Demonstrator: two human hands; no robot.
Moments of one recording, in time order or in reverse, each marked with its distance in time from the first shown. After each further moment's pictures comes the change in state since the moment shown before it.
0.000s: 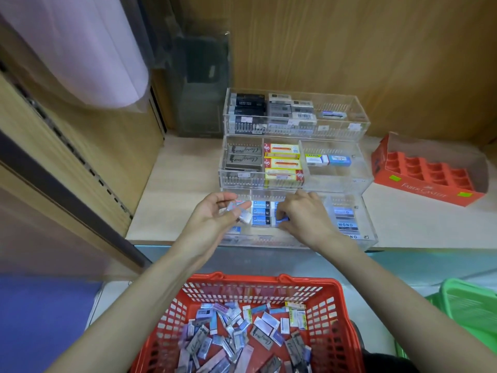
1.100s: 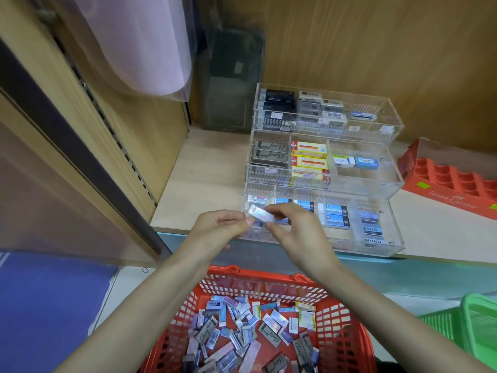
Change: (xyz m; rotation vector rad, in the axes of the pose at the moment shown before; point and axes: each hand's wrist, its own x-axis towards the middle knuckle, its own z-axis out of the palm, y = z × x) left_hand -0.029 0.009 -0.026 0.335 0.201 -0.240; right_hand -0.027 -0.071 -0.009 0.691 0.210 0.028
